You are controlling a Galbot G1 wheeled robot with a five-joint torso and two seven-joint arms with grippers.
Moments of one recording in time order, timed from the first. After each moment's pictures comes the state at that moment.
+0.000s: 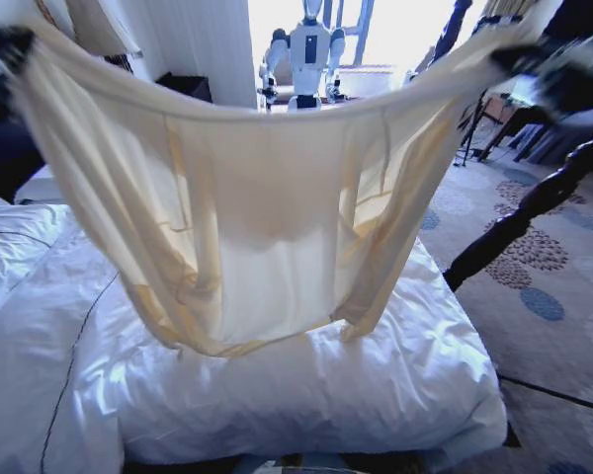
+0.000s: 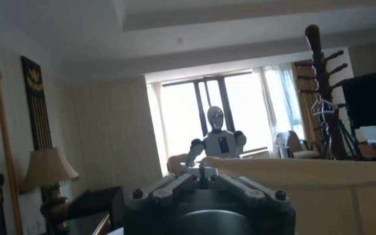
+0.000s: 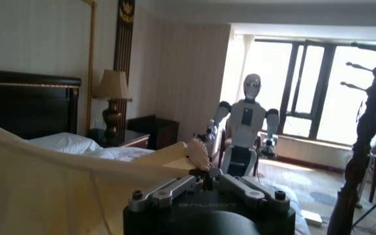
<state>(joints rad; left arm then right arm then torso) 1.25 -0.41 -1.38 -2.29 -1.26 0.48 -0.19 -0.17 0.05 0.18 2.29 1.68 -0.40 0.36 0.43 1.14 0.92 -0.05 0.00</state>
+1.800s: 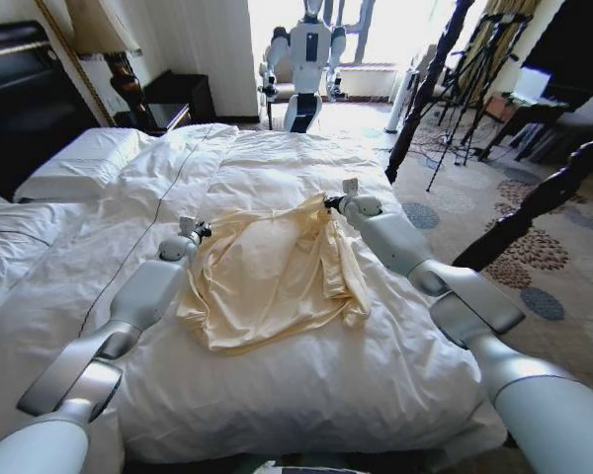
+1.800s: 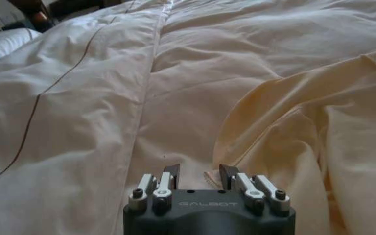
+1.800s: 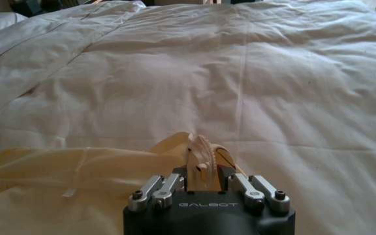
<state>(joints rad) 0.28 -0.93 0.01 -1.08 -0.61 0.48 -0.08 0.20 1.36 -0.33 0.67 0.99 -0.58 0.03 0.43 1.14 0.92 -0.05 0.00</state>
